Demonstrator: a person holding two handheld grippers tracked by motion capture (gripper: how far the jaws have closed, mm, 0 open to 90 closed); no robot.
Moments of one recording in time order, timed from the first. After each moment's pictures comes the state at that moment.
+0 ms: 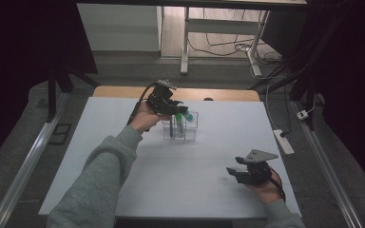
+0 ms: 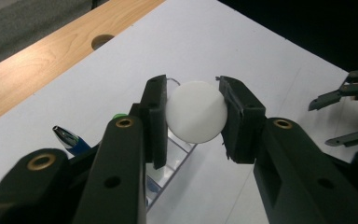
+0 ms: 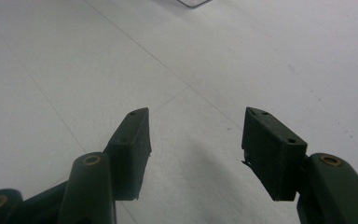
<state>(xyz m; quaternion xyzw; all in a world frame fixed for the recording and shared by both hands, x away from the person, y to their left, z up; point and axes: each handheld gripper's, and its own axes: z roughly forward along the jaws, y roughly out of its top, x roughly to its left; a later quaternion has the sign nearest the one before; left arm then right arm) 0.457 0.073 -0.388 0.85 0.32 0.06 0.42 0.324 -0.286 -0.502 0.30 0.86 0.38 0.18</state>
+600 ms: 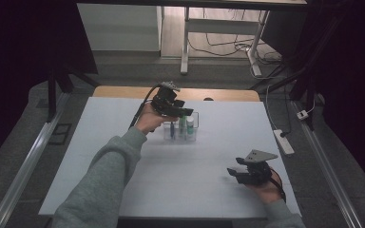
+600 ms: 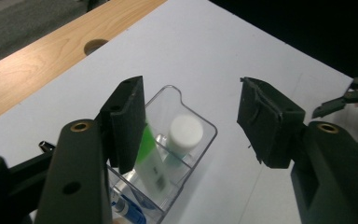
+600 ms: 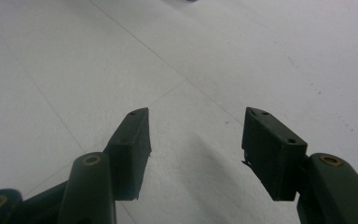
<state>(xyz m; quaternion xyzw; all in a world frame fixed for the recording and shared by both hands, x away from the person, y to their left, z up) 0.461 0.066 -0.401 0.84 0.31 0.06 0.44 0.325 -0.288 -0.505 0.30 0.86 0.38 0.17</state>
